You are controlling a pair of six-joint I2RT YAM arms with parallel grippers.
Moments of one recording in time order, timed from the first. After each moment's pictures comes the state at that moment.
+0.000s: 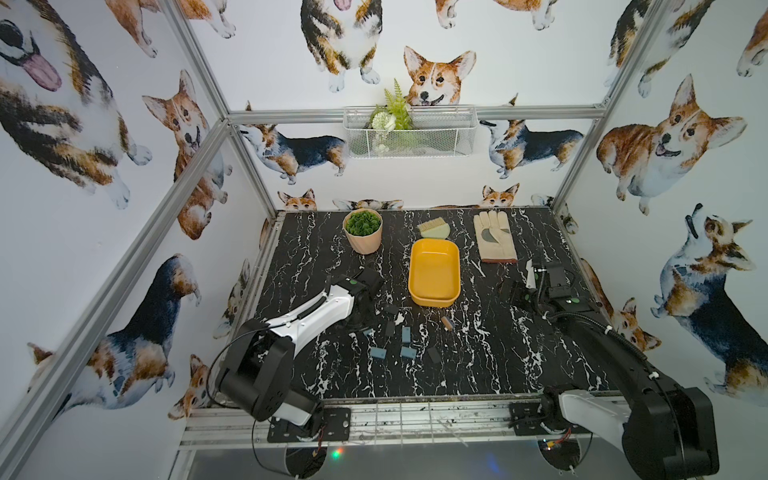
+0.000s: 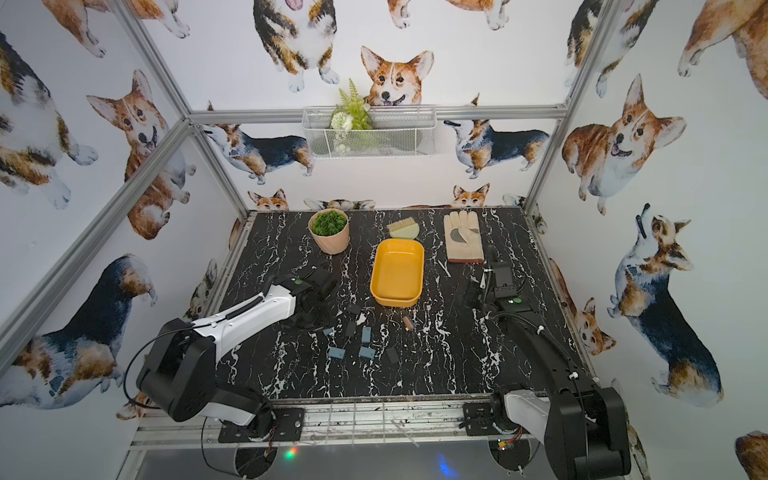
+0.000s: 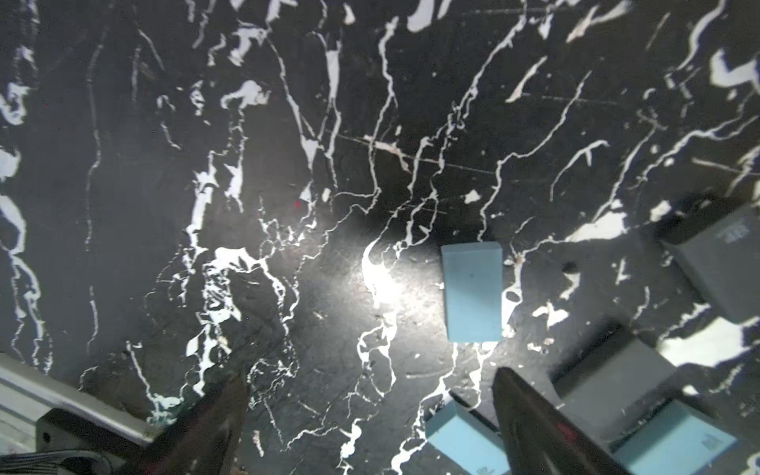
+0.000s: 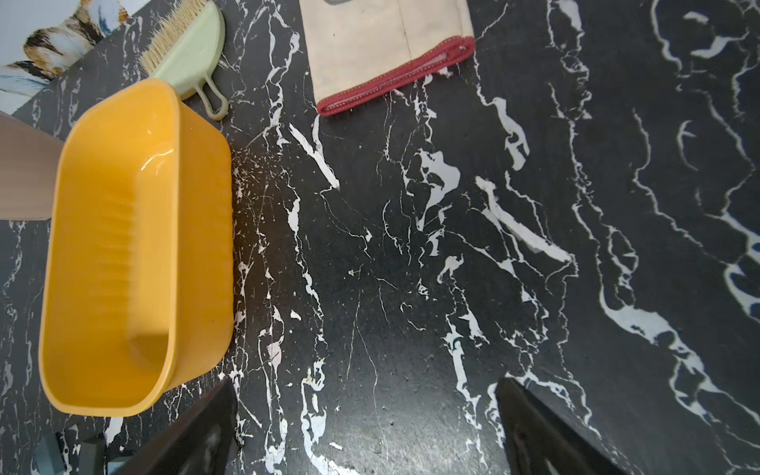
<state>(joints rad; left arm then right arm) -0.56 1.52 0.96 -1.00 -0.19 -0.95 0.16 1.09 0.67 -0.45 -0.08 0.48</state>
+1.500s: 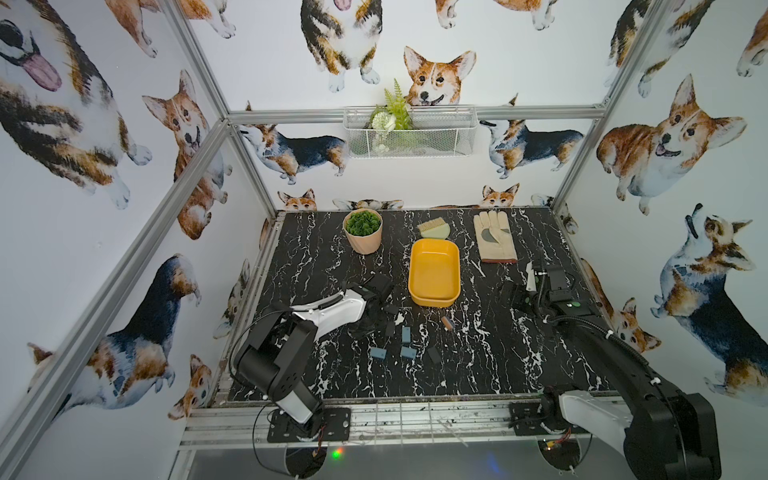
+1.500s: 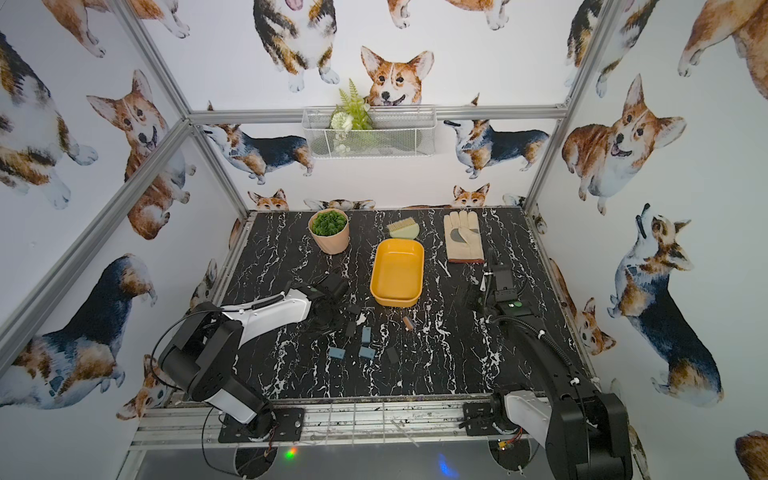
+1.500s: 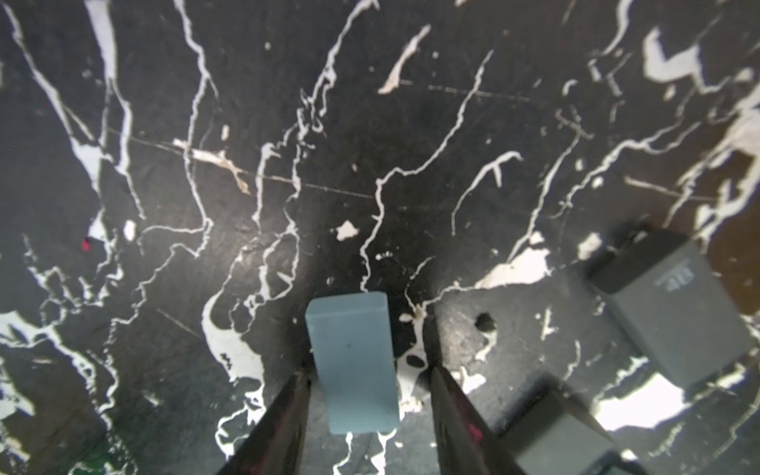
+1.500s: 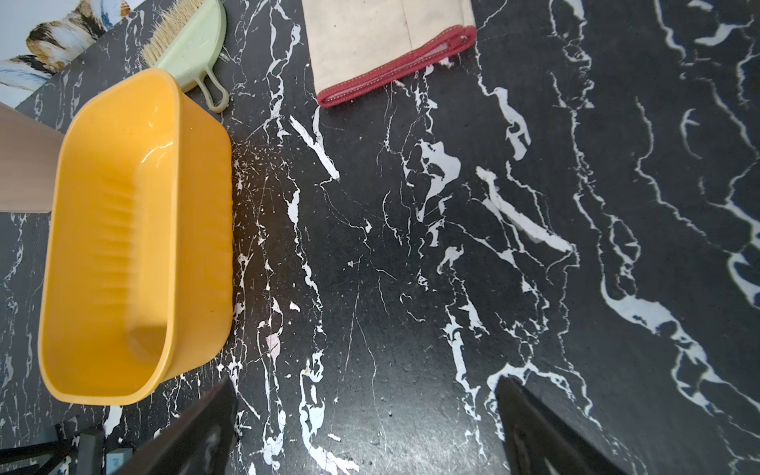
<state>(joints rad) -0.60 1.62 0.88 -0.72 -0.13 -1.01 0.17 1.06 0.65 -0.45 -0.08 0.48</state>
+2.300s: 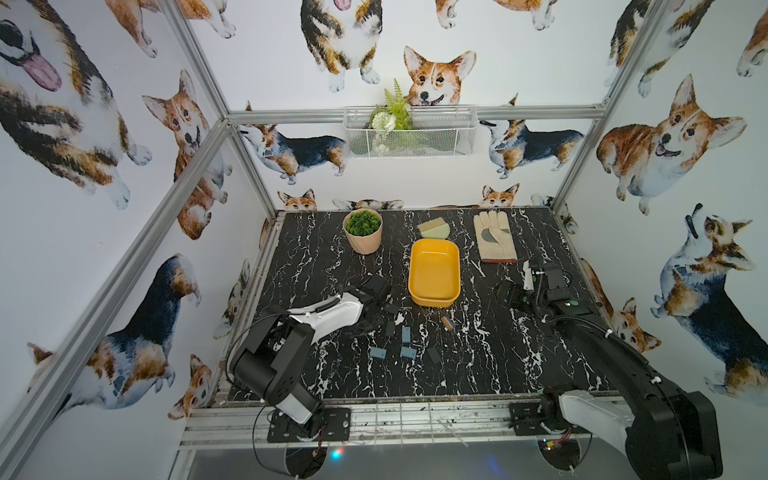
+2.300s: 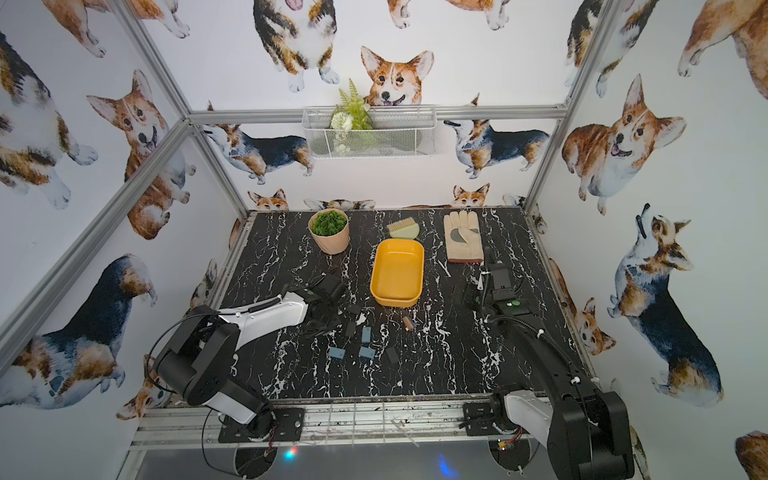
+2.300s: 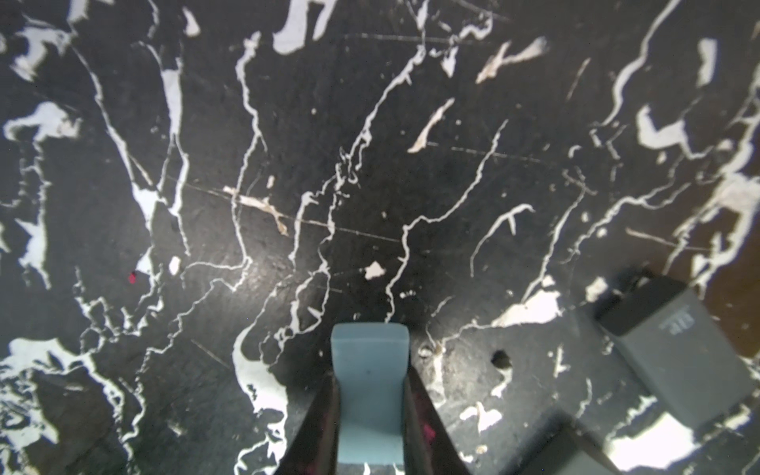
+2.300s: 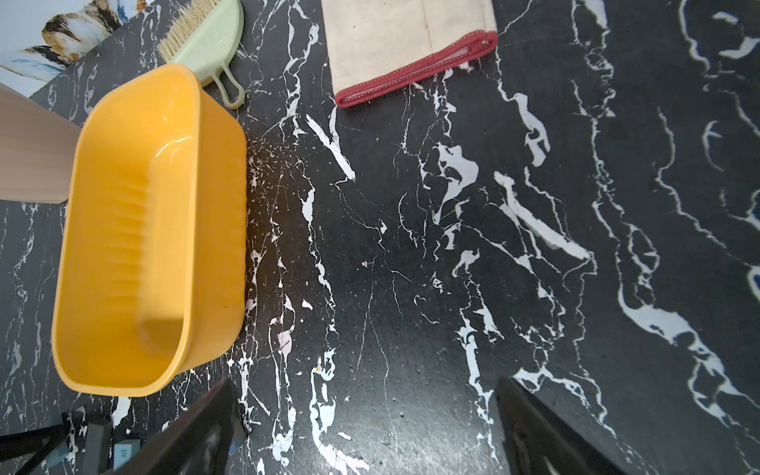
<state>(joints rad) -0.59 1.60 0.83 -0.67 -0.19 -1.01 0.20 1.07 0.66 -0.45 -0.08 0.47</state>
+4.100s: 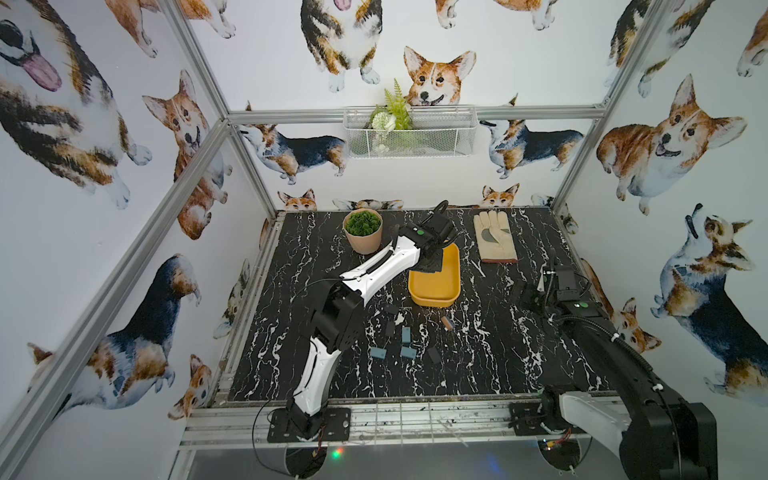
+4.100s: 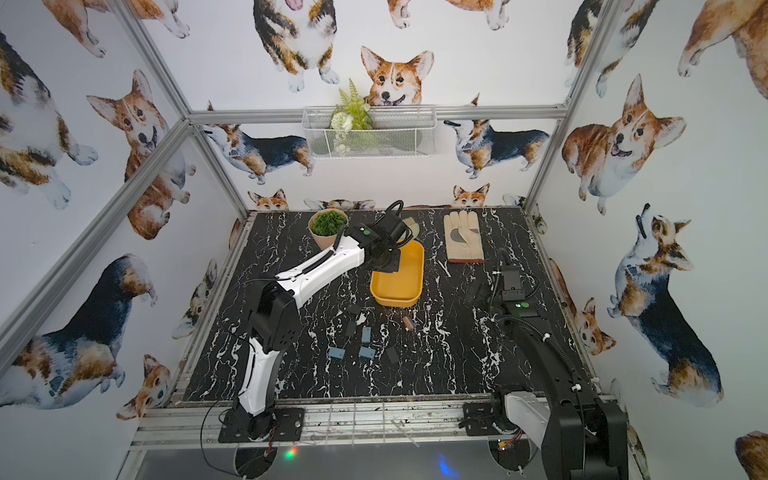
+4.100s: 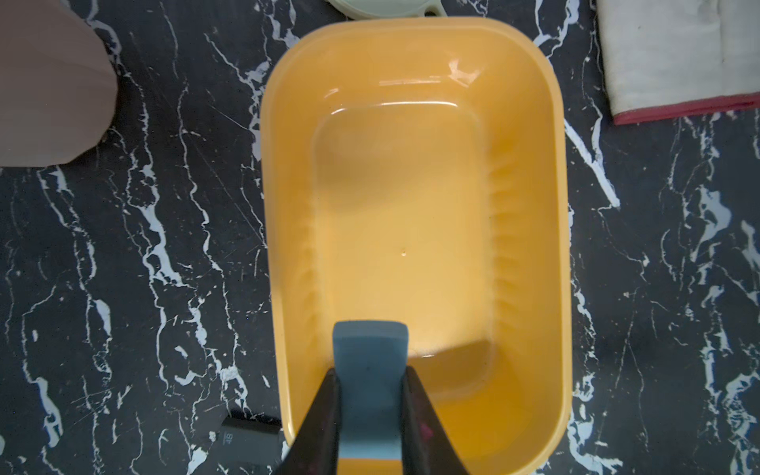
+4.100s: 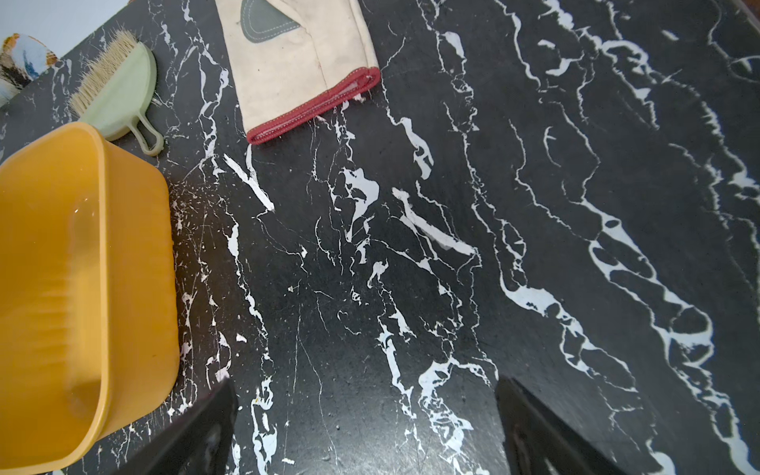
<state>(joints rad) -0.77 2.15 2.00 -1.02 -0.17 -0.53 0.09 1.04 0.65 -0.50 0.02 0.48</state>
